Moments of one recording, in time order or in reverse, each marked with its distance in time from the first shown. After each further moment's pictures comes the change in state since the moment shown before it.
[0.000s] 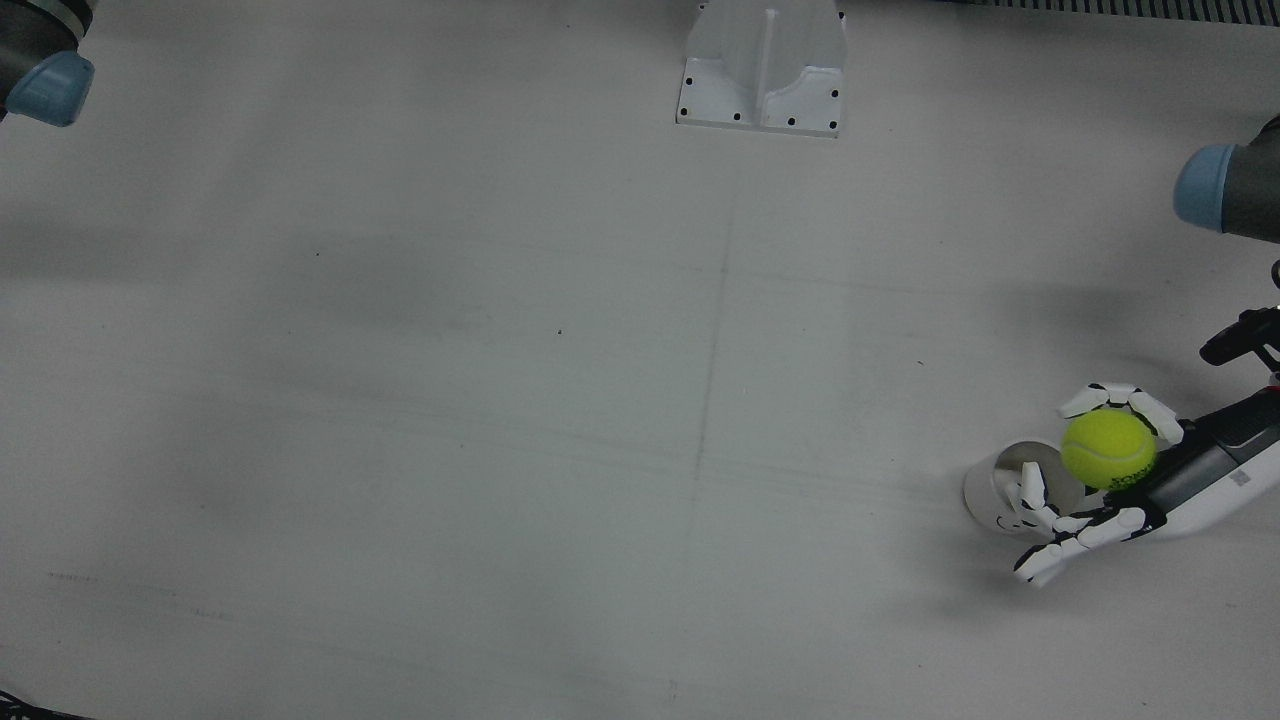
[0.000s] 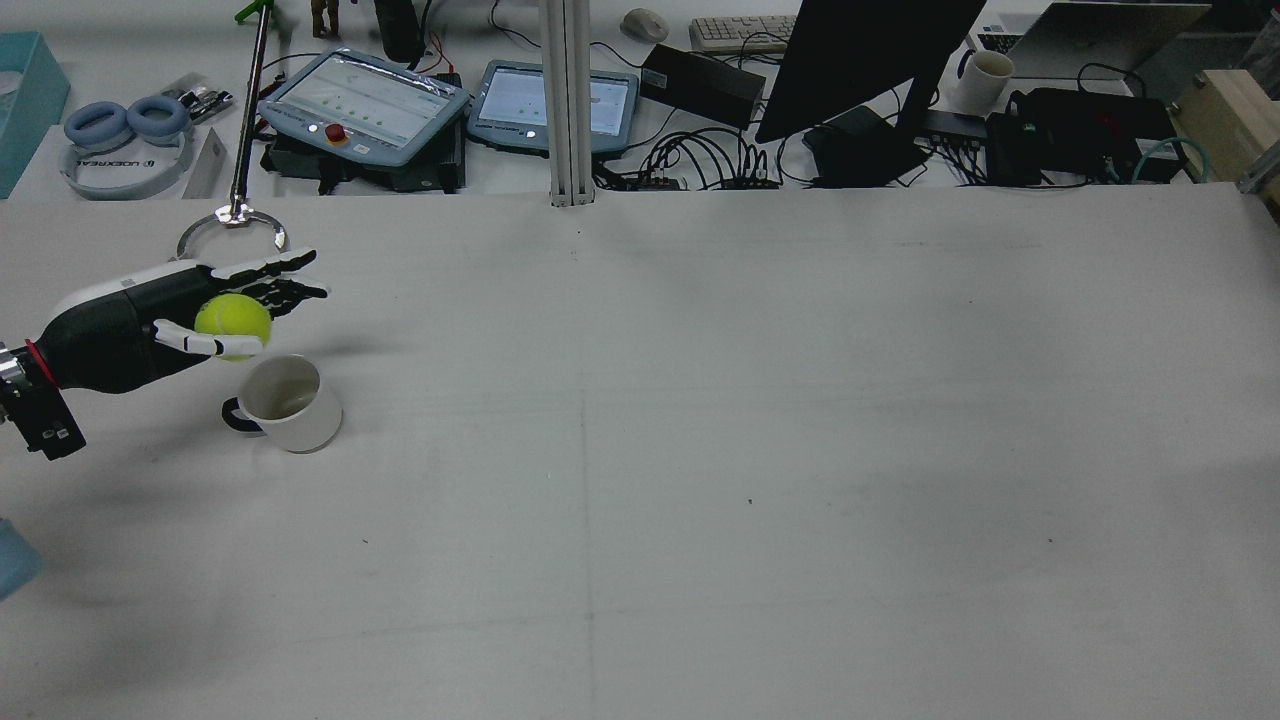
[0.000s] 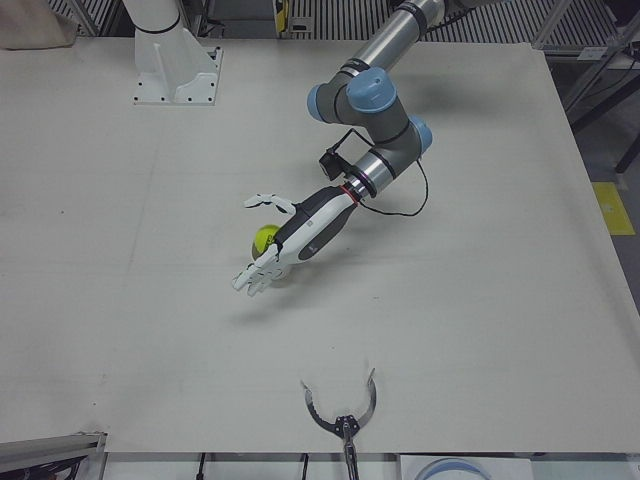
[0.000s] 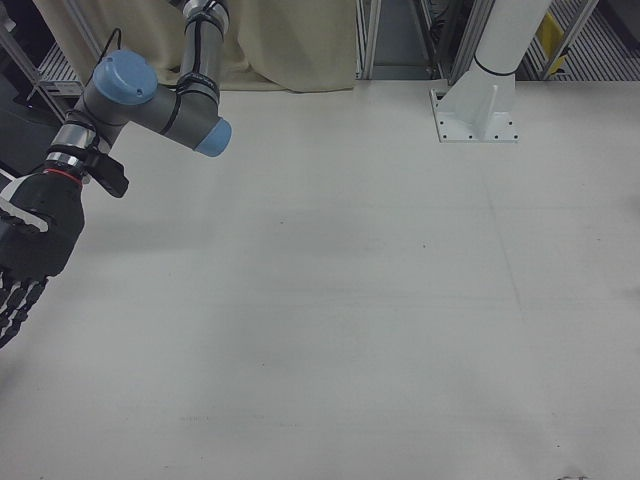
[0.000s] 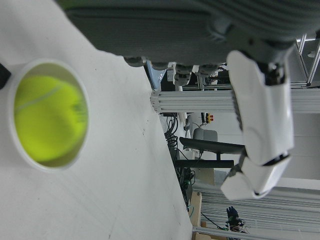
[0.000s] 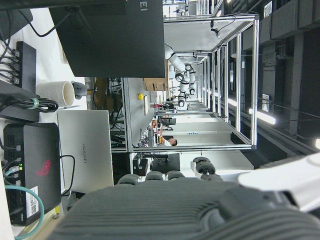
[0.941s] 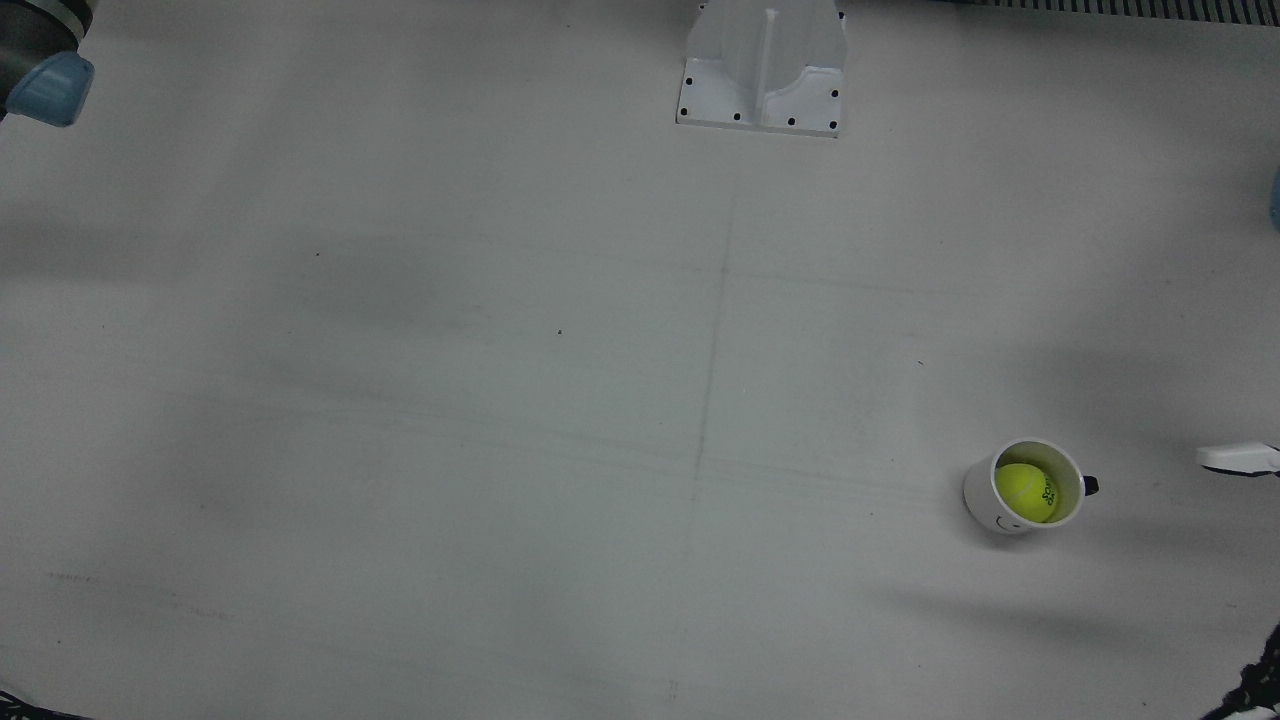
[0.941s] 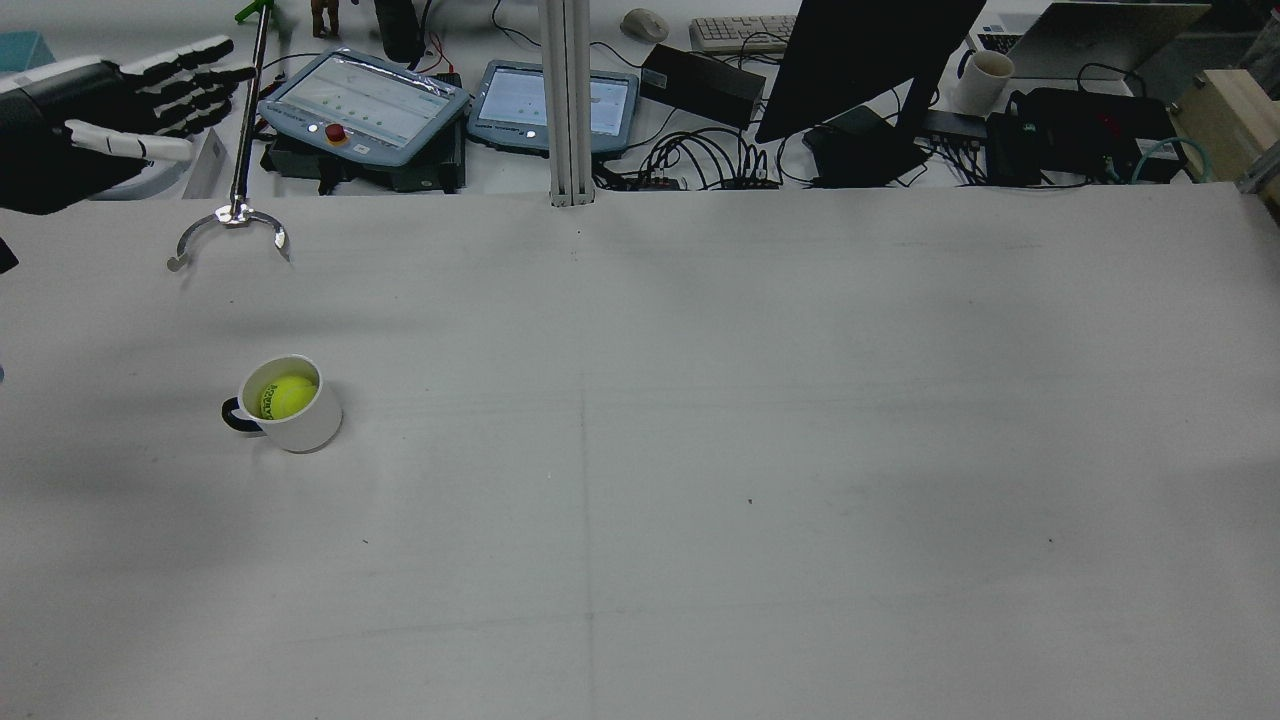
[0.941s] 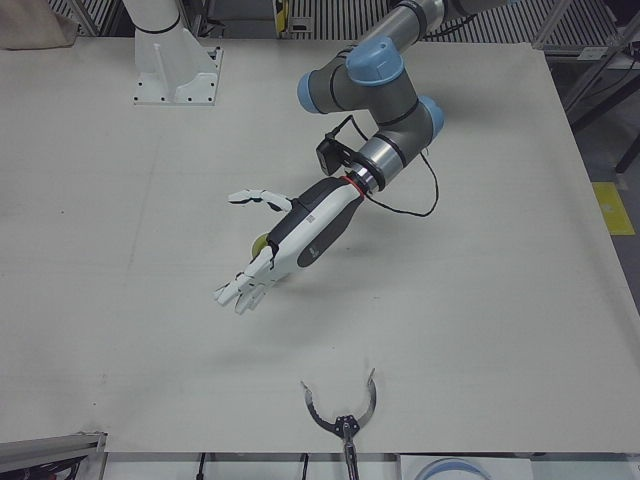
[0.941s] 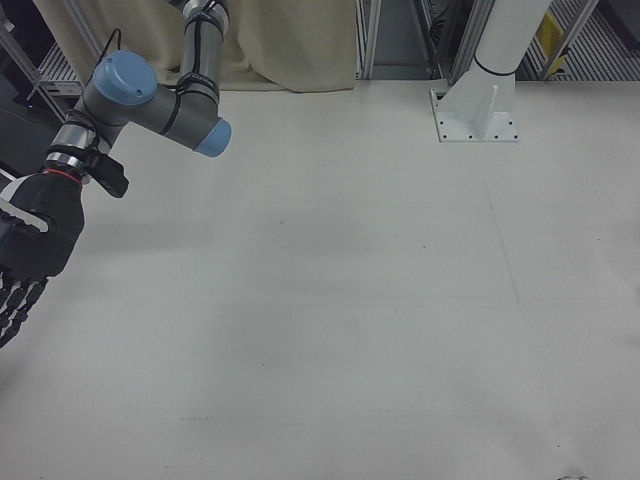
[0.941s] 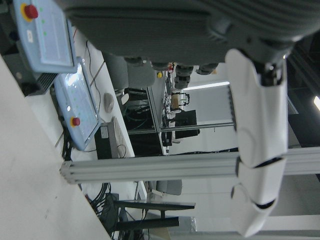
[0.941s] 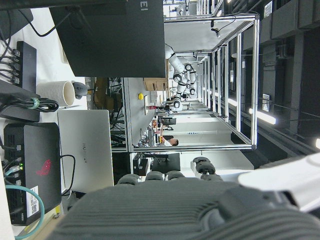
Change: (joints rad) left arm -0.282 -0.240 0.046 0.177 0.012 -0.019; right arm 0.000 0.000 0.000 0.000 0.000 0.000
